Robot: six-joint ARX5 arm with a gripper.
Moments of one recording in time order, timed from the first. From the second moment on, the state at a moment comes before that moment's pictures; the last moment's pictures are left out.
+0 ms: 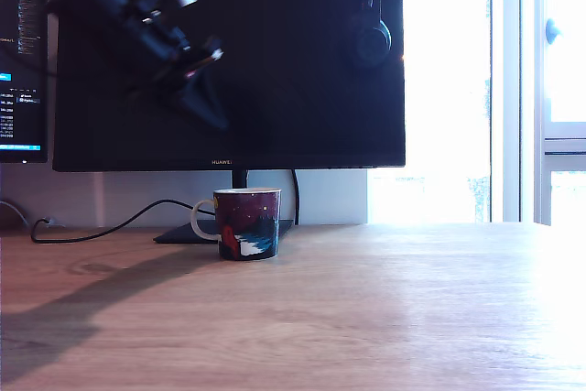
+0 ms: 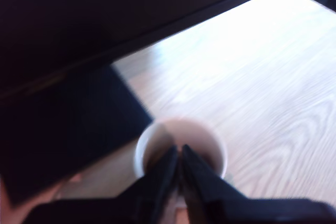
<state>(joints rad) -0.34 1.69 1.23 -0.18 0.38 0.13</state>
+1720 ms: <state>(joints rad) -0.38 1.14 0.51 0.04 0.36 -0.02</state>
